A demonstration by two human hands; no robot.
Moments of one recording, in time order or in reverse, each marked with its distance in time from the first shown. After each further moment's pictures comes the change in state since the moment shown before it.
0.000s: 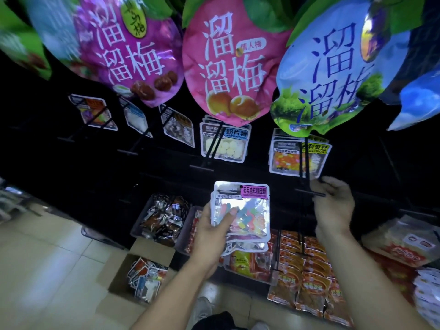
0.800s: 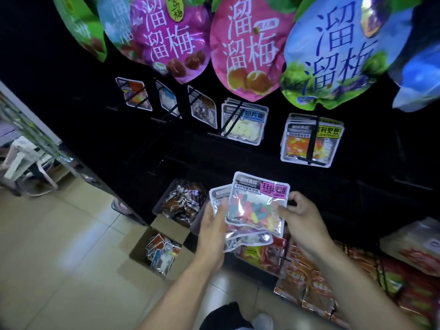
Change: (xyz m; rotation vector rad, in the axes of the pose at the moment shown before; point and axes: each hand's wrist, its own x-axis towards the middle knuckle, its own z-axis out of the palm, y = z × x) left_hand -0.077 -0.017 0.003 -0.106 0.107 0.025; right_hand -0.079 0.023 -0.032 -0.231 -0.711 0.096
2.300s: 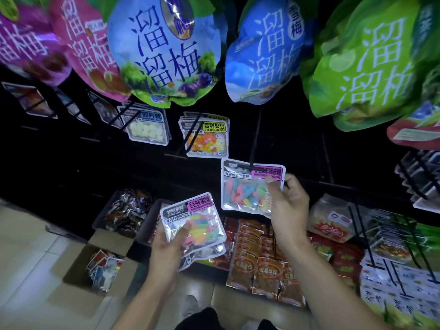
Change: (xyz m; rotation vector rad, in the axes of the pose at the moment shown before) left_hand -0.035 -0.068 0.110 0.173 0.088 0.050; right_hand -0.019 0.002 -0.167 0.200 0.407 -0.337
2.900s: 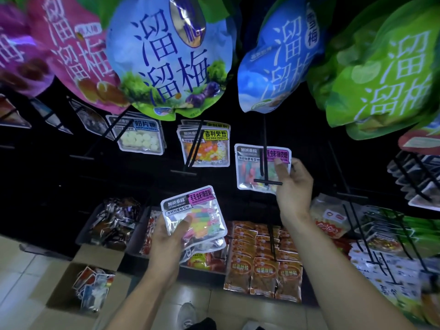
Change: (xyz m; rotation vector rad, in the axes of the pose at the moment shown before) left_hand 0.053 0.025 -0.008 -0.027 -0.115 -0.008; right_hand 0.056 -0.001 0.029 -0.042 0.179 -0.027
